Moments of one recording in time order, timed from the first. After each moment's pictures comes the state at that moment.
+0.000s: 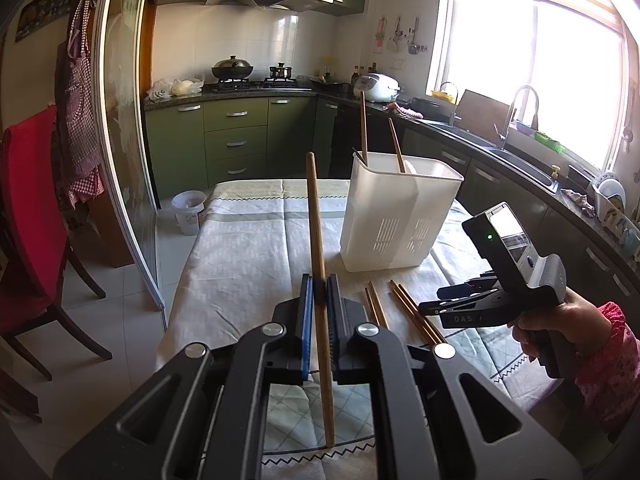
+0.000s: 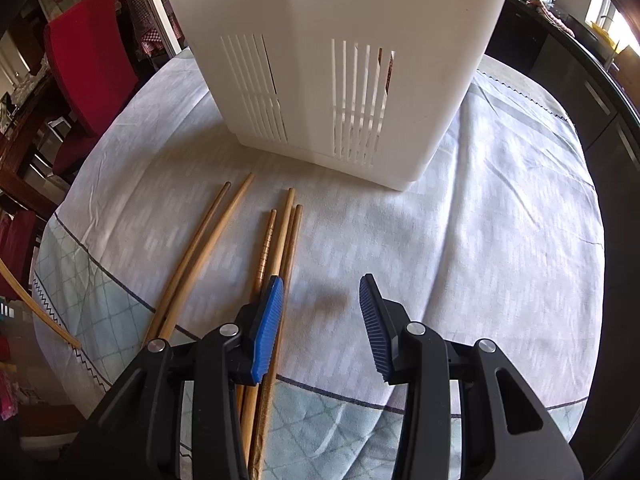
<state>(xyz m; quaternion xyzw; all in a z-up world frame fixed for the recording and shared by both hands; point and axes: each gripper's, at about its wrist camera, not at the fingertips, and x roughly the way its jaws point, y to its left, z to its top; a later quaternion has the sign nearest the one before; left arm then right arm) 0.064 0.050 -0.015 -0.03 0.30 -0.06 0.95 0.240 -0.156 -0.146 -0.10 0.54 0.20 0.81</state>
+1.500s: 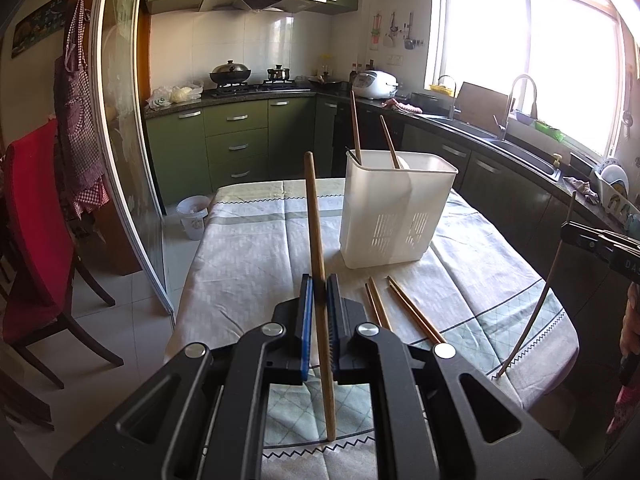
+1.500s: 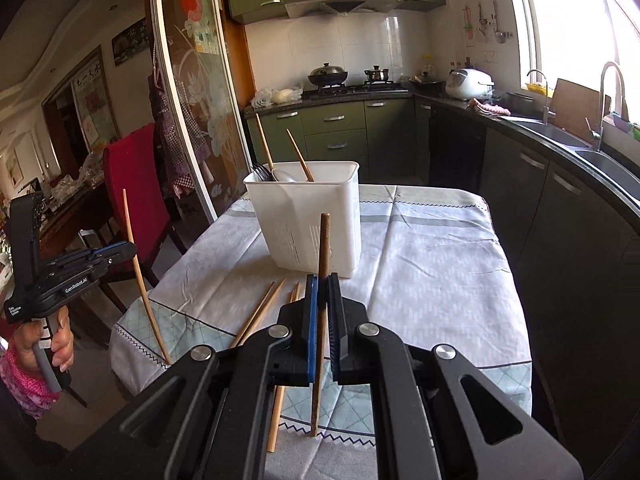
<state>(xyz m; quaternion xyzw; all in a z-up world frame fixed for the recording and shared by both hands) 0.055 0.037 -0.009 -0.01 0.30 -0.05 0.95 0.092 -0.254 -0.003 0.02 0.29 0.21 0.93</state>
